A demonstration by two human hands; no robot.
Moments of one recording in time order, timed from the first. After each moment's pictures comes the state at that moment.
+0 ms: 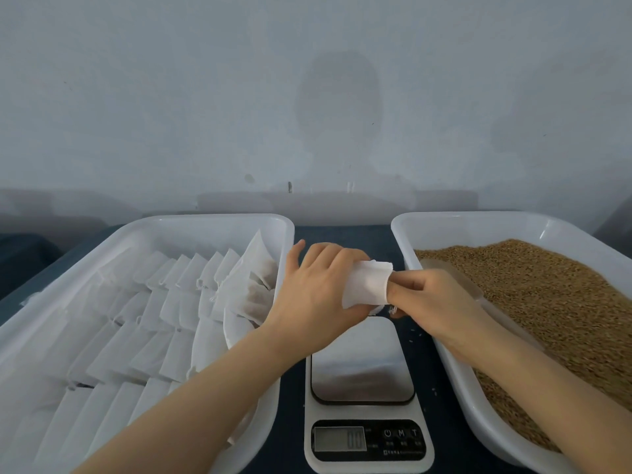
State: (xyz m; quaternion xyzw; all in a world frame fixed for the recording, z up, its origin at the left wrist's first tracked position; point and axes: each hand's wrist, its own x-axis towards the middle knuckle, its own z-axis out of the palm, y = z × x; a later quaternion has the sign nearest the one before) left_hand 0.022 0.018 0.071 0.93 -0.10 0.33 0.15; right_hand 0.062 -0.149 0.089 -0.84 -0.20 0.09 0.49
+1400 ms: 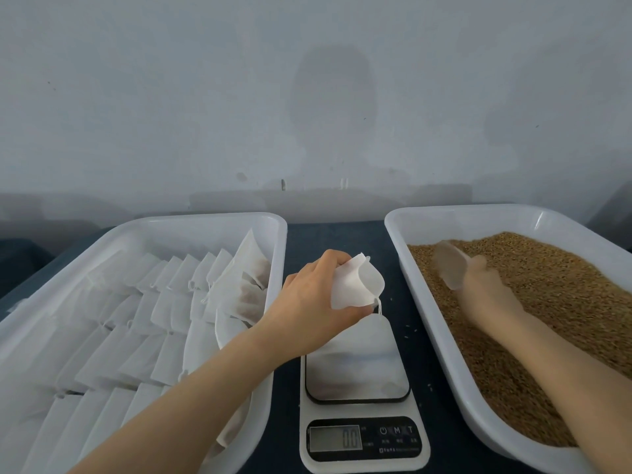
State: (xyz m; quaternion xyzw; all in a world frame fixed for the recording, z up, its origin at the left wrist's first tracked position) left_hand 0.017 0.019 0.074 0.93 -0.03 0.11 0.34; right_hand 0.137 -0.204 0.043 -0.98 0.04 -0.01 0.17
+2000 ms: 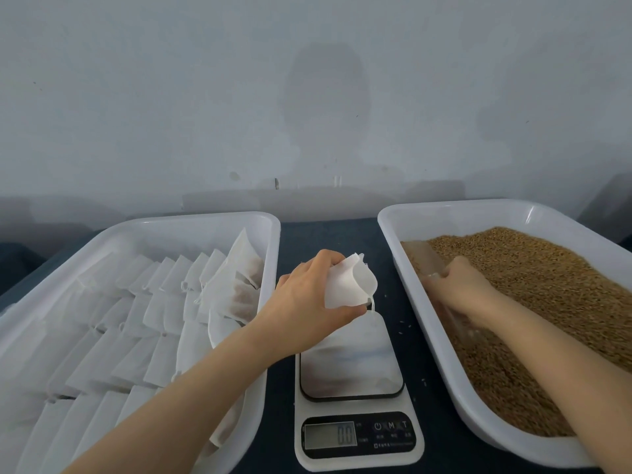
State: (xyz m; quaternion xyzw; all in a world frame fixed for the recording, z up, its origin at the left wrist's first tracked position) left_hand 0.018 0.018 0.073 0.94 -0.03 0.09 0.33; right_hand 0.129 -0.192 0.060 -0.91 0.04 0.10 0.39
